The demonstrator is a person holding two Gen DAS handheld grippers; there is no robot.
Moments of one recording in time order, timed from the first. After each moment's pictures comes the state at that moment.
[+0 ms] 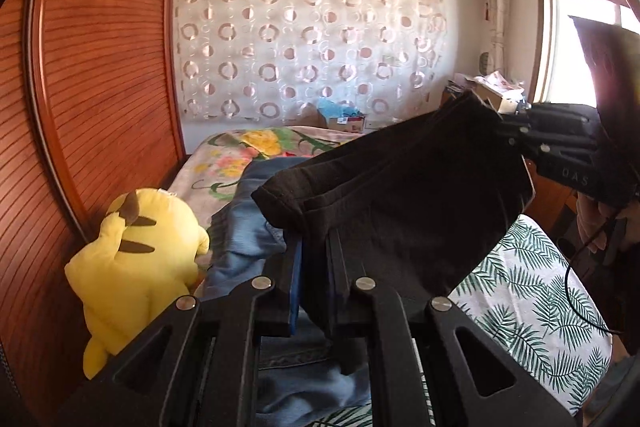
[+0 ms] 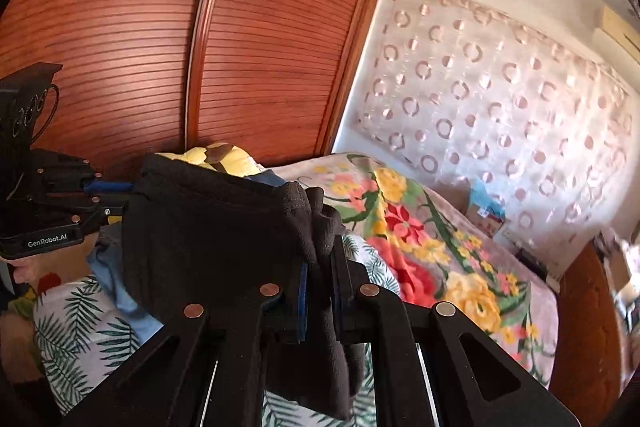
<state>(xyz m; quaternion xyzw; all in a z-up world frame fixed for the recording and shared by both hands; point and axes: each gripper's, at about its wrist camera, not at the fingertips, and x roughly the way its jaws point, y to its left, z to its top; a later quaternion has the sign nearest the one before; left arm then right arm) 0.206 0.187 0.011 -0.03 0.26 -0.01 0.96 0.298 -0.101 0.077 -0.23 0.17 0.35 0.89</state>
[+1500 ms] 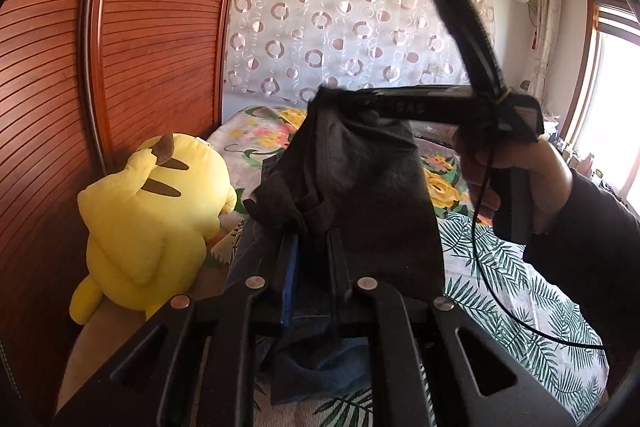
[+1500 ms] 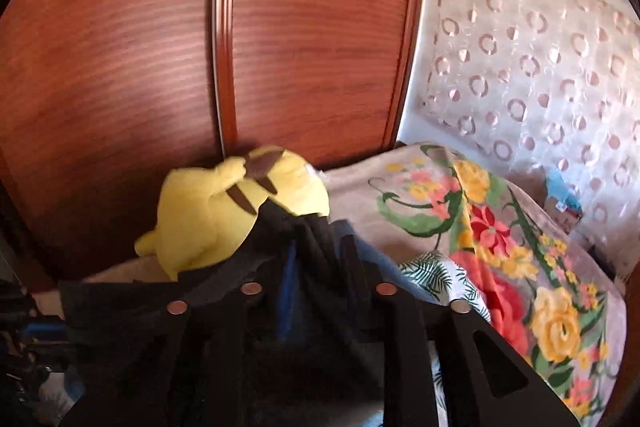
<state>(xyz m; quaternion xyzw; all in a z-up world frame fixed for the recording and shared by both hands) 0.184 0.220 -0.025 -0.11 0.27 0.05 0.96 0.410 -0.039 0.061 -0.17 0.22 0.44 0.85</state>
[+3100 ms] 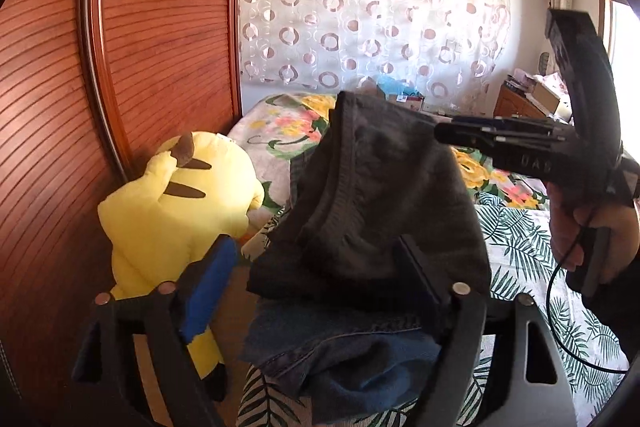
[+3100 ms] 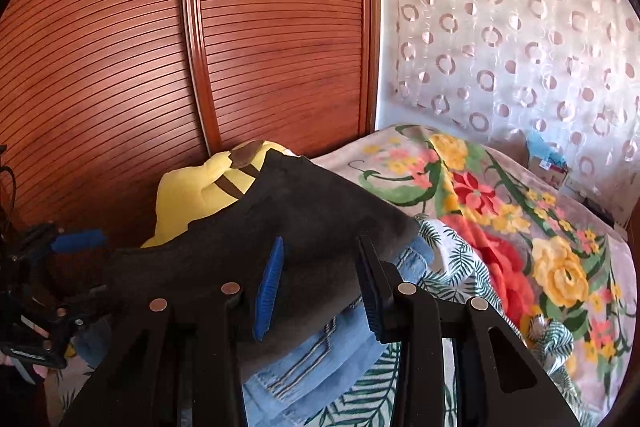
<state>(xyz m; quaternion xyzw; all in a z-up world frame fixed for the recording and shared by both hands) 0.207 0.235 -0.031 -0.06 0.31 0.09 0.95 0.375 -0.084 0.039 -0.12 0.25 0.41 0.87</state>
